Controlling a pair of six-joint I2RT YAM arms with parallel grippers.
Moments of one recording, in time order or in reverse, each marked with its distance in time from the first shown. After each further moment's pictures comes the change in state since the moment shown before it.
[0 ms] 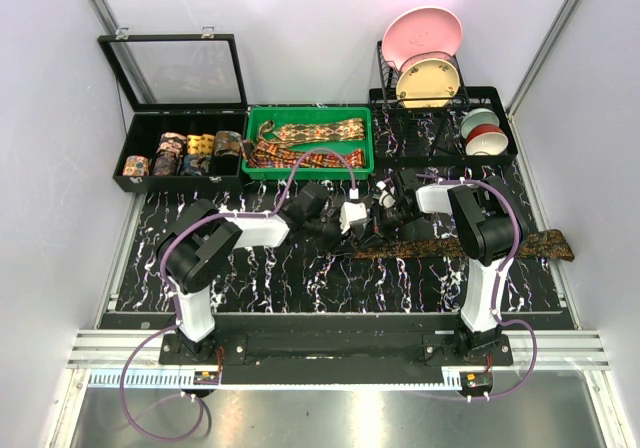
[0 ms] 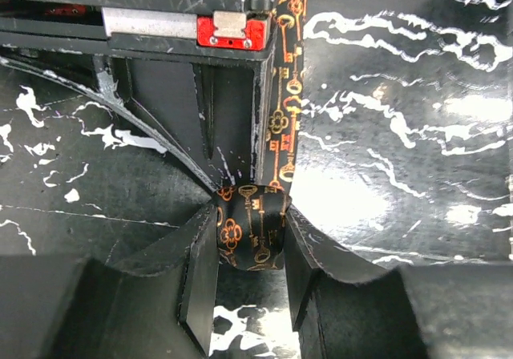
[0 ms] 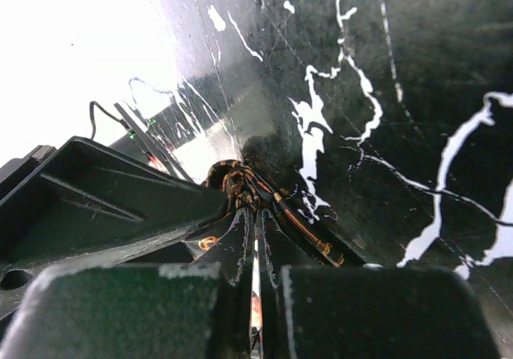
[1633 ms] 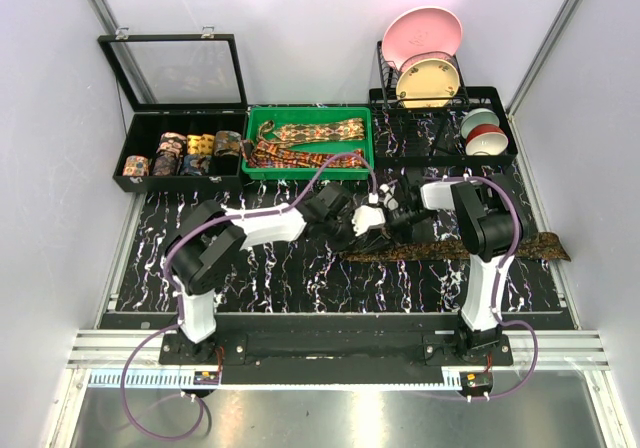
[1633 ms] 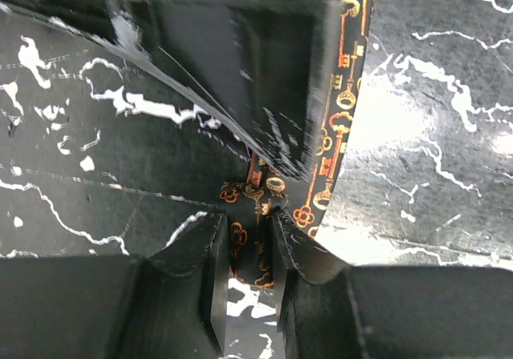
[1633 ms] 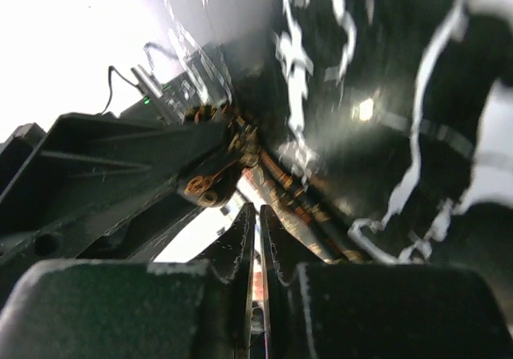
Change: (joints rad) left arm -0.093 0.041 0.231 -0.426 -0.303 0.090; right arm -0.053 0.020 0.011 -0.134 -0.108 -0.109
